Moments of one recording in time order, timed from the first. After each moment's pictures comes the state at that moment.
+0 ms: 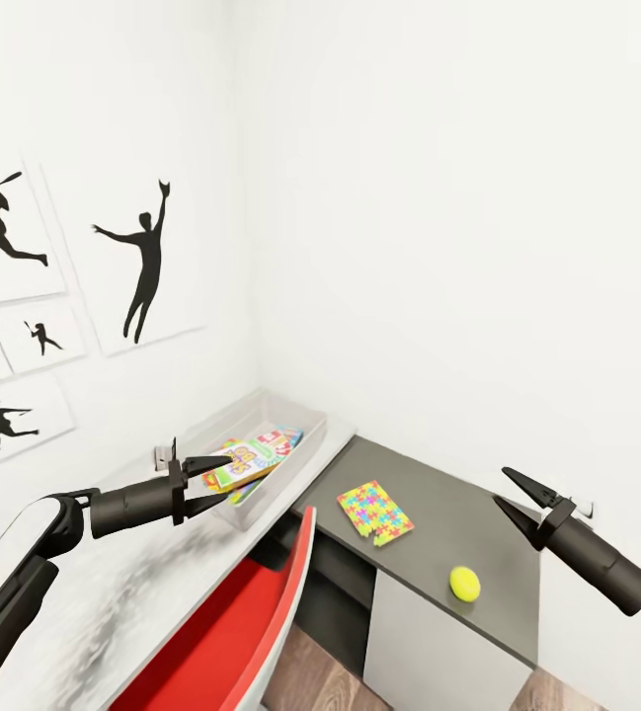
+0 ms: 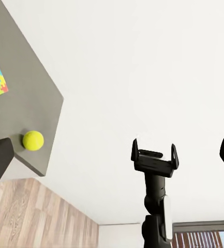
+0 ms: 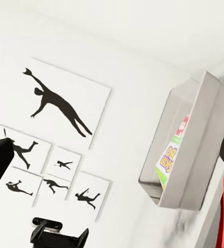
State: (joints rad) left arm -0.46 0.39 -0.11 -1.41 1.83 1.05 0.11; right arm -0.21 -0.19 -0.47 -1.47 -1.21 0.96 0.46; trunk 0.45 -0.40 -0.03
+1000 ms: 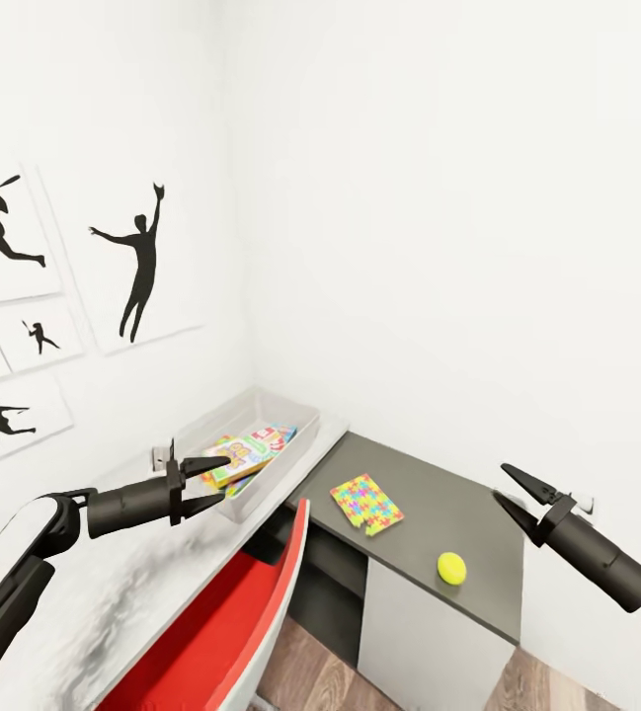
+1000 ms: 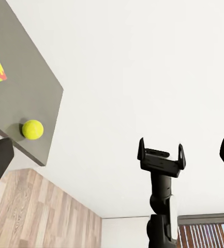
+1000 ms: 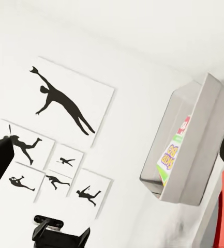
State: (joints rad) left arm -0.46 0.41 -0.12 -1.41 1.83 1.05 0.11; right arm -0.21 -0.18 -0.47 -1.50 -1.21 0.96 0.45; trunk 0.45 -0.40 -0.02
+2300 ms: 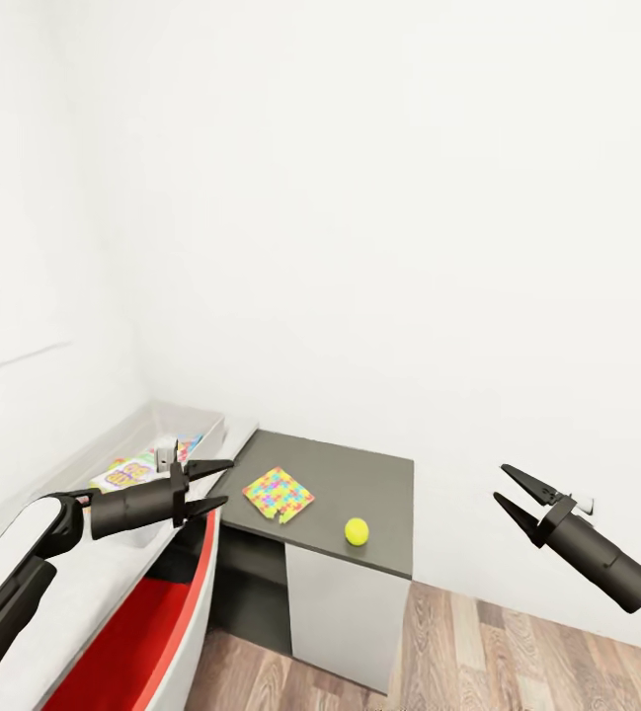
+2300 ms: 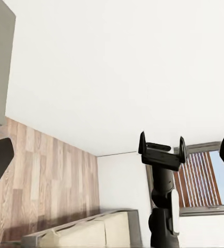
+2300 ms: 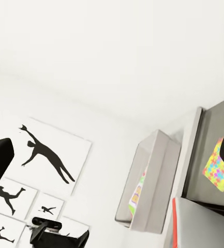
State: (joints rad) left arm -0.46 0.41 -0.14 -1.42 1.83 1.05 0.11; right arm -0.21 -0.19 -0.47 -1.50 -1.21 0.96 0.45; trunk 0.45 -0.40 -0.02
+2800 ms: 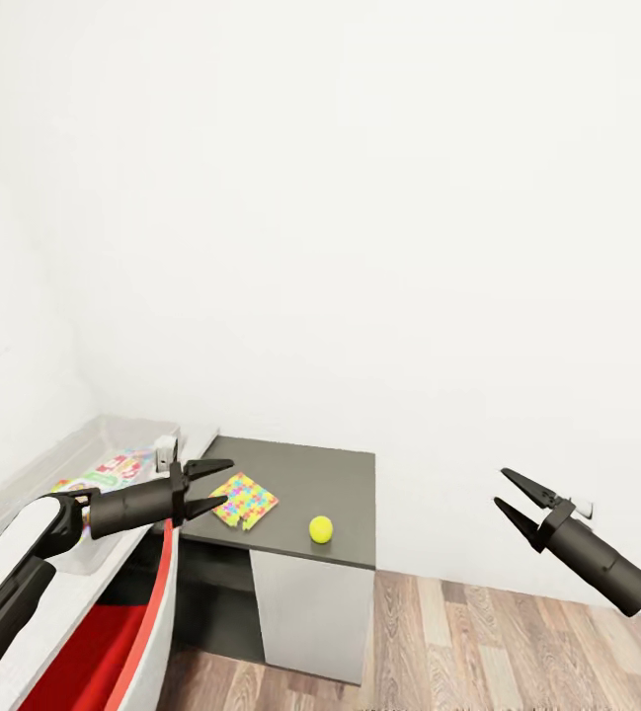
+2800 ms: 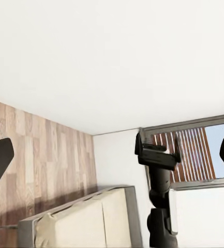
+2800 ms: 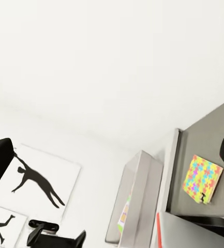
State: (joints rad) left arm -0.46 0.42 -0.14 -1.43 1.83 1.05 0.11; right arm -0.21 -0.19 -0.47 -1.46 -1.21 0.96 0.45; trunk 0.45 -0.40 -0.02
